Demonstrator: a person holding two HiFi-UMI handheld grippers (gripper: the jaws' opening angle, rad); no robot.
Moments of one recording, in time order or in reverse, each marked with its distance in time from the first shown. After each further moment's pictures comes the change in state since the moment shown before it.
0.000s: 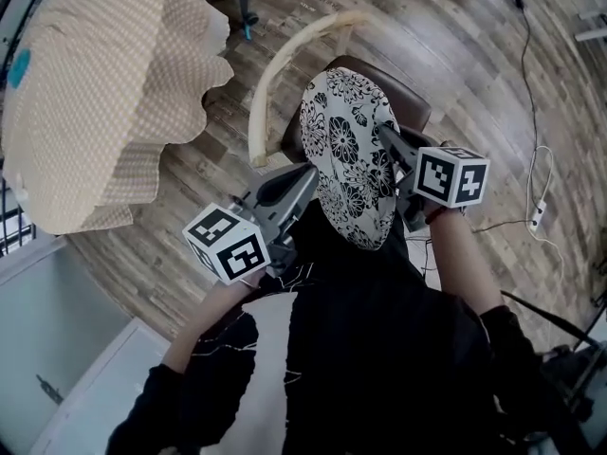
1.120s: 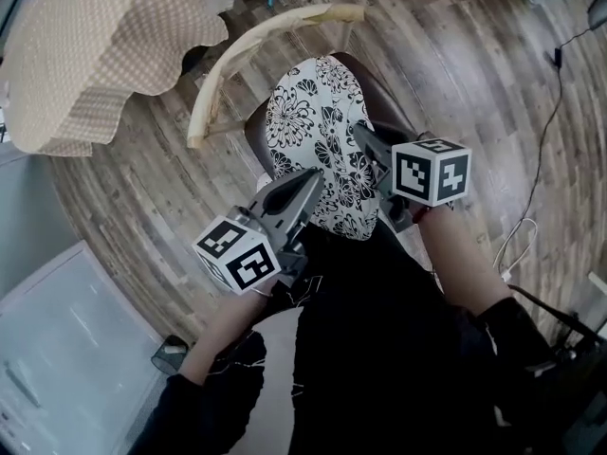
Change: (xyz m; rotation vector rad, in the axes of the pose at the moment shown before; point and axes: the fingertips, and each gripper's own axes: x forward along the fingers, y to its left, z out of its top) left arm 0.135 -0.005 -0.052 -0.196 -0.270 0.298; right arm 0.045 -0.078 0.012 -0.247 0.328 0.296
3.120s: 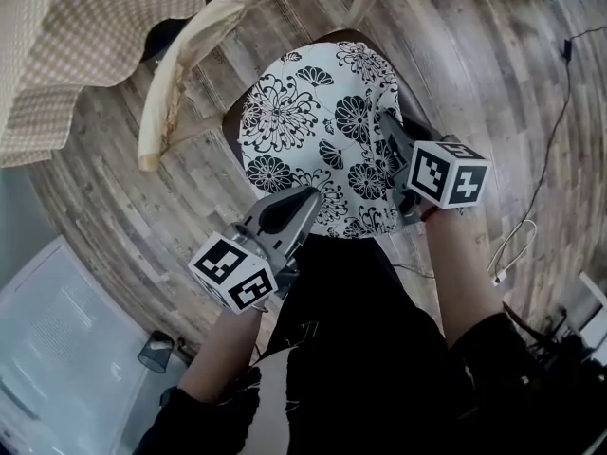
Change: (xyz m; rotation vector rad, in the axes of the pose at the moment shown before) left arm 0.017 0.095 -0.074 0.019 0.071 0.007; right arm 0.071 -0.113 -0.036 0.024 -0.027 -0.203
